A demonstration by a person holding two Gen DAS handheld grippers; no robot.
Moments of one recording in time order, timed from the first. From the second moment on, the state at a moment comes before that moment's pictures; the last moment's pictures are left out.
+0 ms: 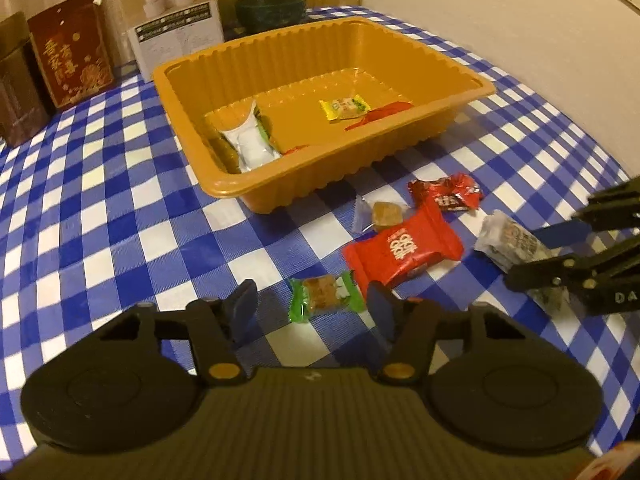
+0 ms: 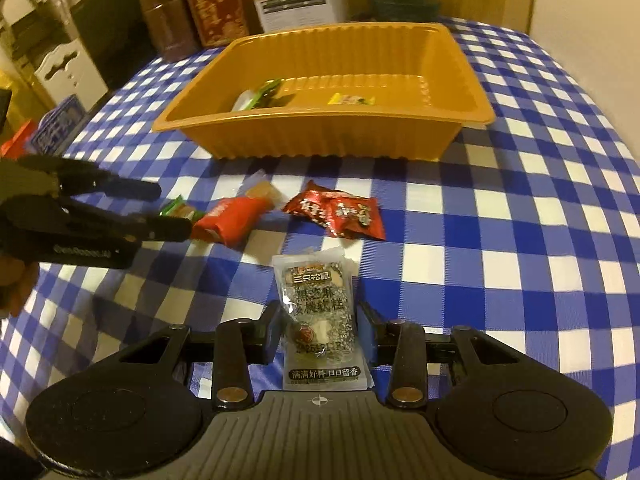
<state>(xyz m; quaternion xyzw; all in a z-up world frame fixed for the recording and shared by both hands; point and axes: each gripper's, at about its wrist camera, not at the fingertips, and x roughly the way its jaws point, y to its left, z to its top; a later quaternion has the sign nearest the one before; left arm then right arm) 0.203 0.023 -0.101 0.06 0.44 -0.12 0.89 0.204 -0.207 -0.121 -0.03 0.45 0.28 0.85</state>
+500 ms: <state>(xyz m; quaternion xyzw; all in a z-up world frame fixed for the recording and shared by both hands) 0.192 0.026 -0.105 0.04 0.44 -0.09 0.89 0.198 -0.210 -0.119 0.00 0.45 0.26 0.86</state>
